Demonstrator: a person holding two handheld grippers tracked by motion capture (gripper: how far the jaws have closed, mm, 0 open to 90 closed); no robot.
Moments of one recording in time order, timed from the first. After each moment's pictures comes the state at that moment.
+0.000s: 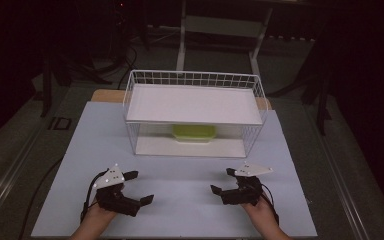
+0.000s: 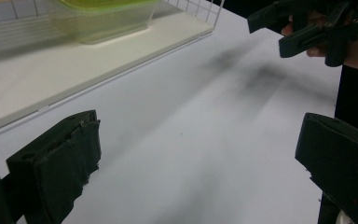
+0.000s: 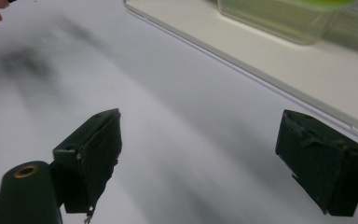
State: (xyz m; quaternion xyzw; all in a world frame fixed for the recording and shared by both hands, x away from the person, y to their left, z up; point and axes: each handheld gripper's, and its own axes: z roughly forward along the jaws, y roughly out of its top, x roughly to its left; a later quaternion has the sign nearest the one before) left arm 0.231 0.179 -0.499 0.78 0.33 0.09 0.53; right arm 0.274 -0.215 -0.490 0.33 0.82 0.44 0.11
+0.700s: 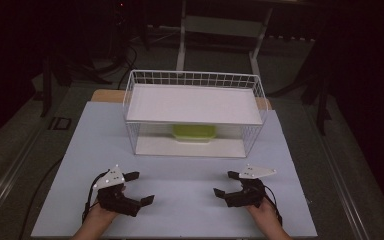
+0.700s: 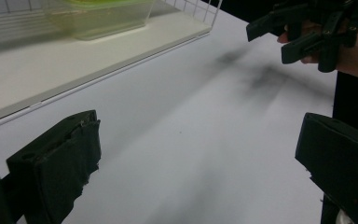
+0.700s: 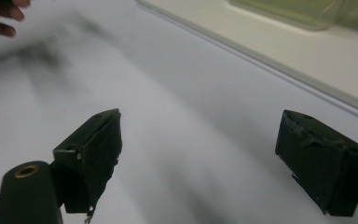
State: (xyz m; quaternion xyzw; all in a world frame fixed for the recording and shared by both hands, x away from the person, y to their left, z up) left arm 0.234 0.179 -0.507 0.77 0.33 0.08 0.54; right arm 0.276 -0.228 -0.501 0.32 0.82 0.46 0.08
